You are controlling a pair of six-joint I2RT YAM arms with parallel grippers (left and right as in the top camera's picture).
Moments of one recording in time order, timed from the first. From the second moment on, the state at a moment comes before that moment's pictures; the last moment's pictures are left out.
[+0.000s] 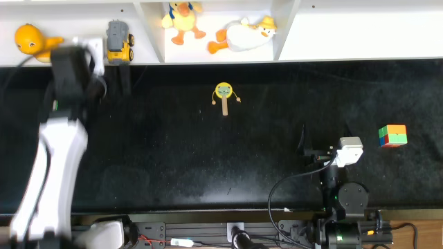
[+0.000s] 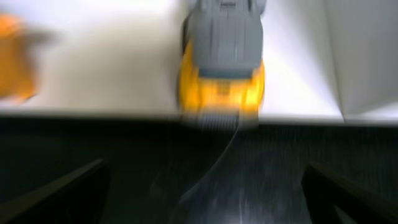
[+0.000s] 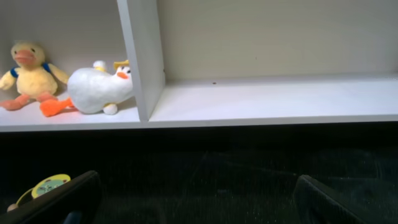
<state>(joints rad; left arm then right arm) 0.09 1.33 1.00 -0.41 0.02 0.02 0.00 0.01 0.02 -0.02 -0.04 0.07</state>
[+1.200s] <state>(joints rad) 0.05 0.02 0.01 -0.08 -0.02 0.11 0.00 0.01 0.02 -0.02 -0.04 0.07</state>
